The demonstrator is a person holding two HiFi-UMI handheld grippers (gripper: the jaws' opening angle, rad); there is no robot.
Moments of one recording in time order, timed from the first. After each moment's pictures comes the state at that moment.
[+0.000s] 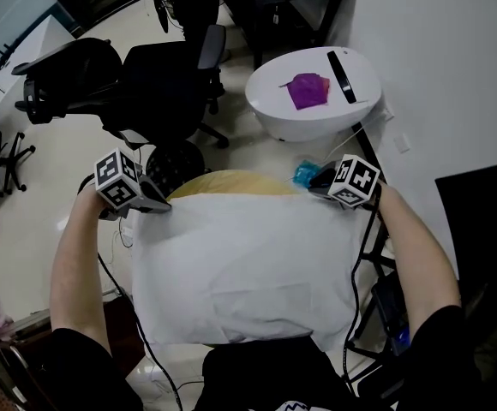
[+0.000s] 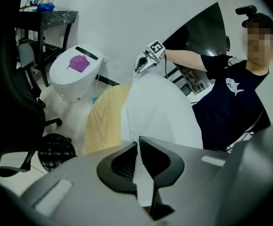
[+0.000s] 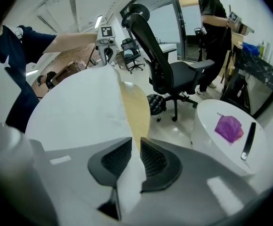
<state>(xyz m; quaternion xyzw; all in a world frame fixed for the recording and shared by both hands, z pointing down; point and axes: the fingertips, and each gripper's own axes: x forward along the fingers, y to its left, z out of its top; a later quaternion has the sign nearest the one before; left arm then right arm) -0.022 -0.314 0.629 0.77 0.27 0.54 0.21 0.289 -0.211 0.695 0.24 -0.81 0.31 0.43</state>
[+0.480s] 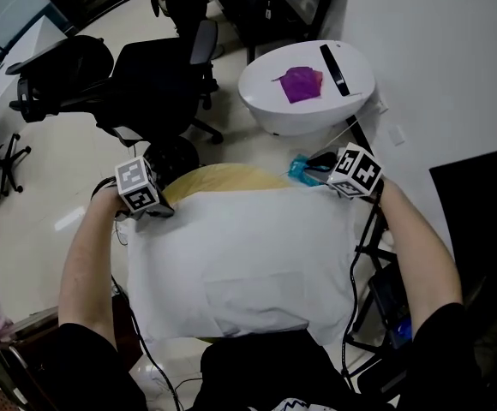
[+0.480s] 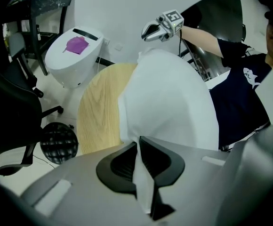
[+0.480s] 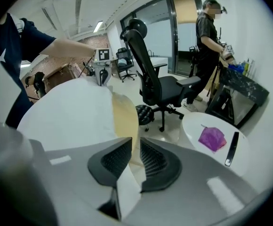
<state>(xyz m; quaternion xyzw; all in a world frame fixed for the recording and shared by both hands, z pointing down) -0.028 -0.290 0.683 0.72 0.26 0.62 0.18 0.302 -0.232 0.661 0.32 -0.82 0.25 0.40</state>
